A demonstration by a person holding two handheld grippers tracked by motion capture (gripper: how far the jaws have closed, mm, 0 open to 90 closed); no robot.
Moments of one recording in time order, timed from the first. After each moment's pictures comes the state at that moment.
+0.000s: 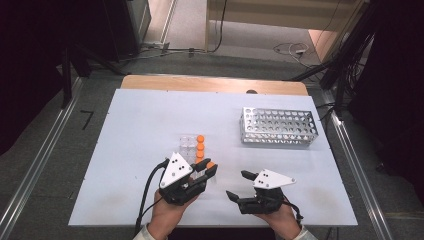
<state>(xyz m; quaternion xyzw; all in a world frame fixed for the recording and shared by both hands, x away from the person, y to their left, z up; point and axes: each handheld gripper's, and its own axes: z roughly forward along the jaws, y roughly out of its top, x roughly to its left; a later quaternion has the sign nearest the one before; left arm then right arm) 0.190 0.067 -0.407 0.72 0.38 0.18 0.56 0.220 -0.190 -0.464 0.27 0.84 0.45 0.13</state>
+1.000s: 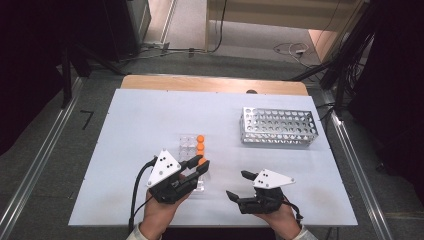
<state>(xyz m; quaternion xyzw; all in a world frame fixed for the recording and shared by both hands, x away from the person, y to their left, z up) 0.187 0.085 -0.397 0.70 0.39 0.20 0.57 0.221 -0.190 -0.465 0.27 0.84 0.45 0.13</state>
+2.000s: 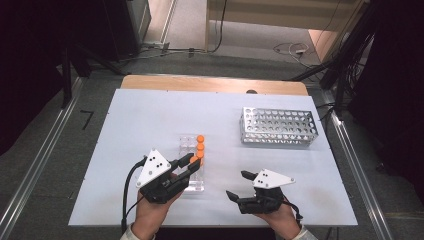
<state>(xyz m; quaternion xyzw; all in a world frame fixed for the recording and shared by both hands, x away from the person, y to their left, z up) 0.183 0.100 -0.396 0.69 0.40 0.21 0.56 0.222 -0.190 -0.466 0.27 0.84 0.45 0.12</state>
